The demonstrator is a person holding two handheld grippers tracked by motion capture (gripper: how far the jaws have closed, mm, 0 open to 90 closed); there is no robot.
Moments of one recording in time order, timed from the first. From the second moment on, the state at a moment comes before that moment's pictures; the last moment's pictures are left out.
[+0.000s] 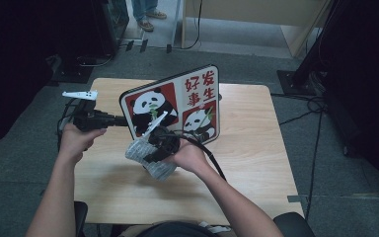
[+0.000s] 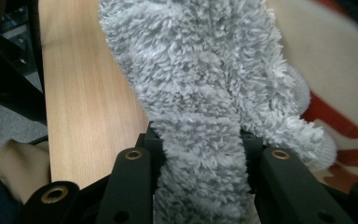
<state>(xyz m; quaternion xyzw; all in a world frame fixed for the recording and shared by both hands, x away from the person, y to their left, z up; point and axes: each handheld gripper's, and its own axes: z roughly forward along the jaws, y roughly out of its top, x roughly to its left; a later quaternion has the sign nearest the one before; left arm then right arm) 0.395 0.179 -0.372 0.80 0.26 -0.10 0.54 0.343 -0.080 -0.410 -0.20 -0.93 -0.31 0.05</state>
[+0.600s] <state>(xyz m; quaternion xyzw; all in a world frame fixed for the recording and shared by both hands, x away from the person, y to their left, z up) 0.395 0.179 -0.373 0.80 0.26 -0.10 0.53 0.339 -0.084 -0.448 -0.20 -0.93 -0.29 0.07</state>
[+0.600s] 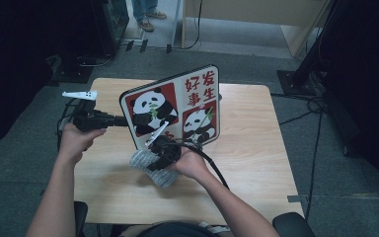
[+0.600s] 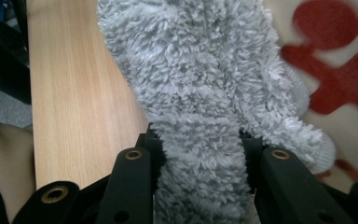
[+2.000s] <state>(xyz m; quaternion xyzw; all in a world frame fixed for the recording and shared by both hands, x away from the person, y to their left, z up) 0.396 0.187 -0.377 0.81 0.30 -0.07 0.49 0.325 -0.074 -0.427 -0.17 -0.93 -0.32 0.08</state>
